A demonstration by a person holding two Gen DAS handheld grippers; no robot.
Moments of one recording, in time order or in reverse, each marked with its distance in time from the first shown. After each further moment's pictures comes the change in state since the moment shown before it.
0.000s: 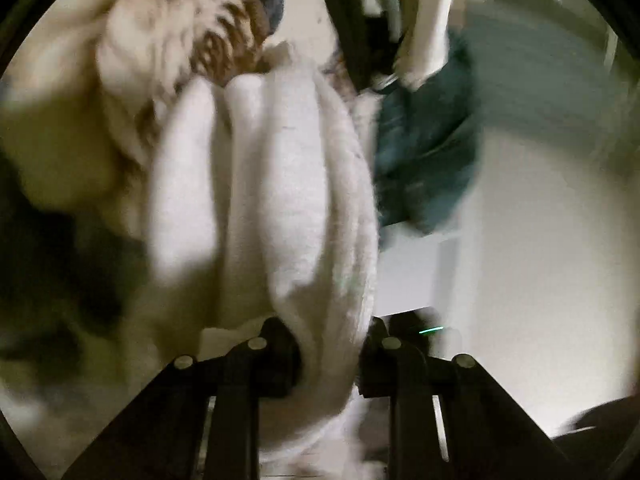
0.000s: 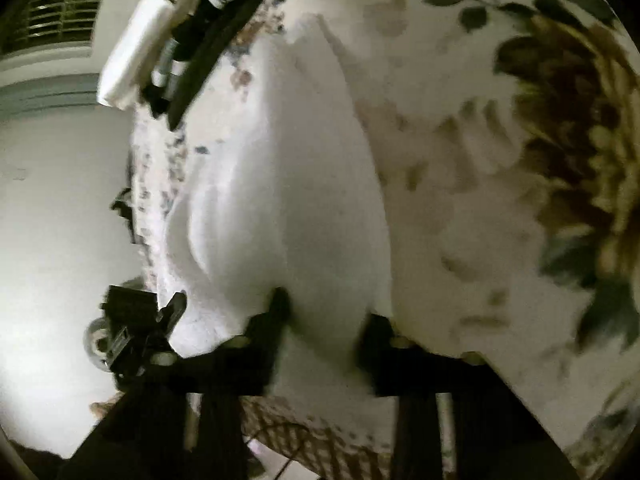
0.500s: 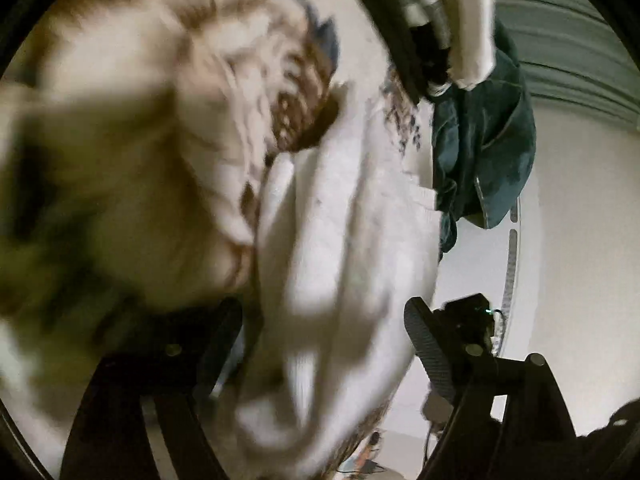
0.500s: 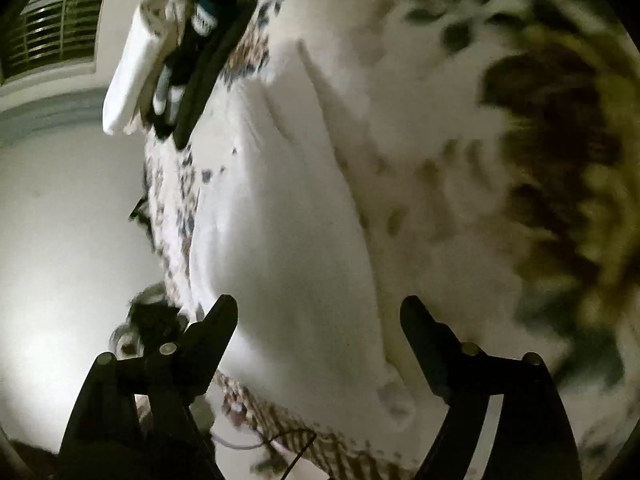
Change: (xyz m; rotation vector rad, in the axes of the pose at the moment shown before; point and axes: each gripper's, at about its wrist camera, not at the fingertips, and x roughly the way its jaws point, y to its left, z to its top) left arm 0.004 0.001 0.051 0.153 0.058 0.362; right arm 0.022 -0.024 0.047 0.023 0.119 0.043
